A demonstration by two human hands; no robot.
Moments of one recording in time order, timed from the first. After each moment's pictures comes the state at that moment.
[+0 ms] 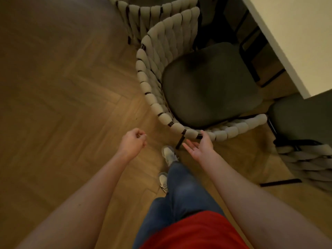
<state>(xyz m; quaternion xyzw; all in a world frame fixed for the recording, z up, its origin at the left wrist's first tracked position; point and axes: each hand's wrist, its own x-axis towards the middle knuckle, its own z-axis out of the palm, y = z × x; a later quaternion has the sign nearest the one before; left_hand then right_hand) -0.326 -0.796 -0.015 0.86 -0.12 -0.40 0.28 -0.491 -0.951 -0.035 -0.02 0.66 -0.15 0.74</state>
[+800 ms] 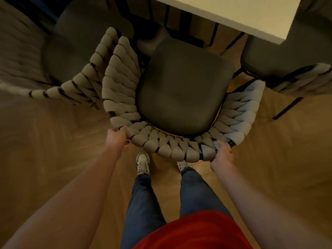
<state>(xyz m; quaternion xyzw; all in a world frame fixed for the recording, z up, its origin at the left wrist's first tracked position) -0.074 -0.999 -0.043 0.84 -0.13 -0.49 0.19 -0.386 -0.947 -0.075 0.18 0.78 -0.37 0.46</state>
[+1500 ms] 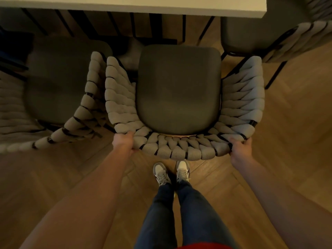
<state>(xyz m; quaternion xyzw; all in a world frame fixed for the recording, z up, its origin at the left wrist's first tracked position) -0.008 -1.088 -0.082 0.82 -0.20 -0.52 0.12 -0.324 -0.924 -0.085 0.12 0.73 -0.53 0.41</state>
